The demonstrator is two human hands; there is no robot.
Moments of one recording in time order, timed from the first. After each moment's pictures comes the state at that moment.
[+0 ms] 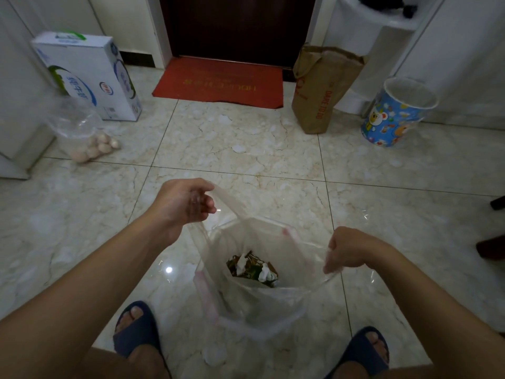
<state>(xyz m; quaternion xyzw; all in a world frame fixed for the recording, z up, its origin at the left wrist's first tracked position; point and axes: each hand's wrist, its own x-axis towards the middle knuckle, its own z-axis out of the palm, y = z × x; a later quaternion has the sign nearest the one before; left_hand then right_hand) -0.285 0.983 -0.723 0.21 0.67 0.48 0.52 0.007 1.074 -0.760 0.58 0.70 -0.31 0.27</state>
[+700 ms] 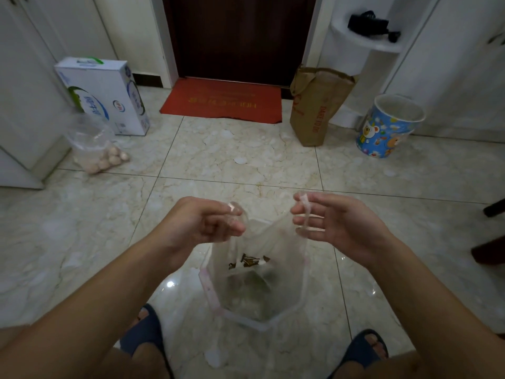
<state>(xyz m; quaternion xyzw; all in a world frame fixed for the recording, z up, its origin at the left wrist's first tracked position) -0.245 0.923 -0.682 0.30 0.61 0.47 0.56 -0.004 1.031 -0.687 0.41 0.44 -0.77 -0.22</state>
